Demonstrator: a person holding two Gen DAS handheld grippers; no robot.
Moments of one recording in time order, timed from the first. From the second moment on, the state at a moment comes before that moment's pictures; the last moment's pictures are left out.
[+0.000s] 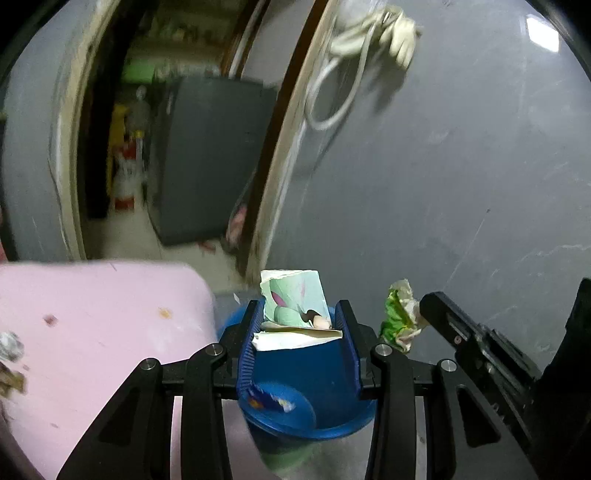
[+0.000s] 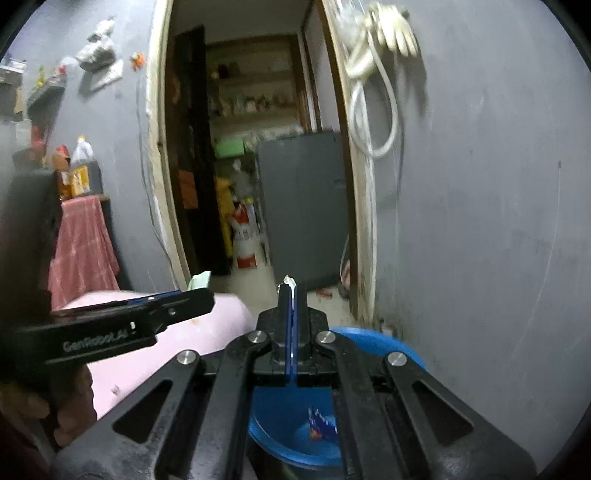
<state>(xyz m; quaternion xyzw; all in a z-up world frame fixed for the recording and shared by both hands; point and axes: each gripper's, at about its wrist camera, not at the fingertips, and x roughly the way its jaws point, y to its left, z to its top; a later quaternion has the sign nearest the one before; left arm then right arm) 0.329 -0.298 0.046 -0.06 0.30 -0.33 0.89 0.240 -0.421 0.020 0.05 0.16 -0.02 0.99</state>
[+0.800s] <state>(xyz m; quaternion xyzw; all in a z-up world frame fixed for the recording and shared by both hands) 0.340 -0.299 0.020 -0.07 0.34 -0.31 0.89 0.235 -0.456 0.006 0.11 0.18 -0.05 0.97</state>
